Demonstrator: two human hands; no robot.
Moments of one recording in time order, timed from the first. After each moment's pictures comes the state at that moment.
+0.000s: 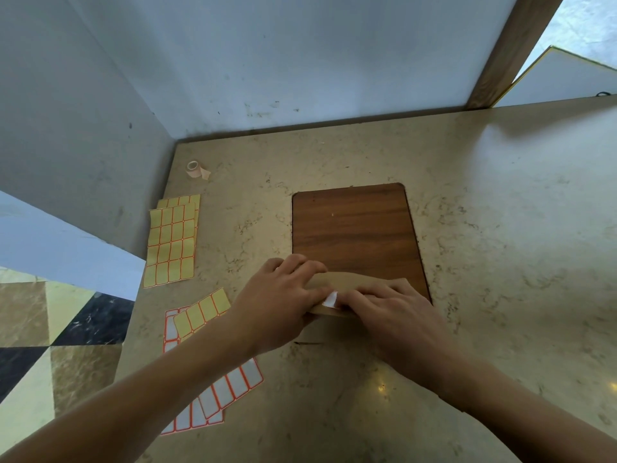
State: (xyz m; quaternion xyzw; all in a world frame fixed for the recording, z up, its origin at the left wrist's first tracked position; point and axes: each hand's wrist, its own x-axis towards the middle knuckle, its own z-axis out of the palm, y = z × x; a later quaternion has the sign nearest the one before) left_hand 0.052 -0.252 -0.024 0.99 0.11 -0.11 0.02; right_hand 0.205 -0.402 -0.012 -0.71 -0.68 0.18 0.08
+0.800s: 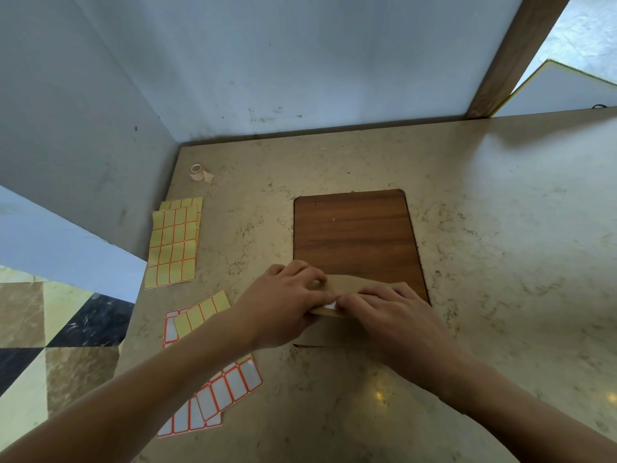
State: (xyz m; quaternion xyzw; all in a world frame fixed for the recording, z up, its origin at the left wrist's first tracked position) left_hand 0.055 -0.247 -0.026 0.98 0.12 -0.12 0.06; right_hand 0.205 -0.403 -0.017 -0.69 -0.70 0.14 0.09
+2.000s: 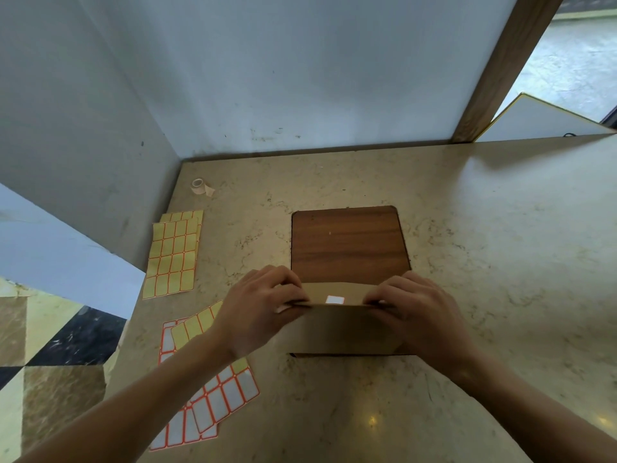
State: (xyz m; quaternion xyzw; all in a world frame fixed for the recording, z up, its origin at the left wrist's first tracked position) left_hand 0.020 -0.242 -0.032 0.97 0.16 0.12 0.15; right_hand 0.234 -0.416 -0.025 -0.73 -0.64 0.05 0.24
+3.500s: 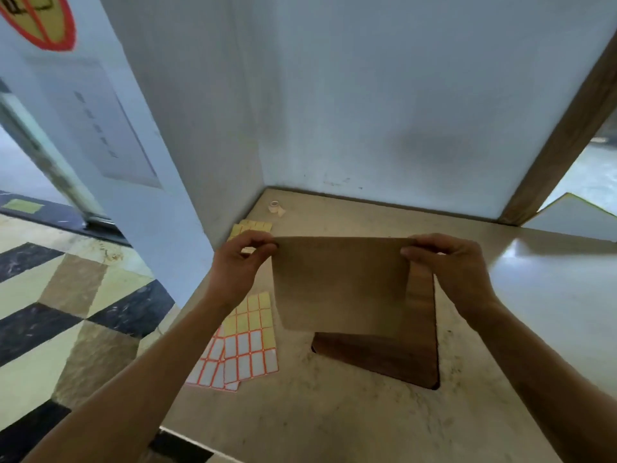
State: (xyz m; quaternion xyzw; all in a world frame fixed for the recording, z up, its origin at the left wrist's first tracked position) left_hand -0.057 -0.289 0.050 0.70 0.44 0.45 0.33; right_hand 0.238 -0.403 0.070 -0.64 -0.49 0.24 0.55
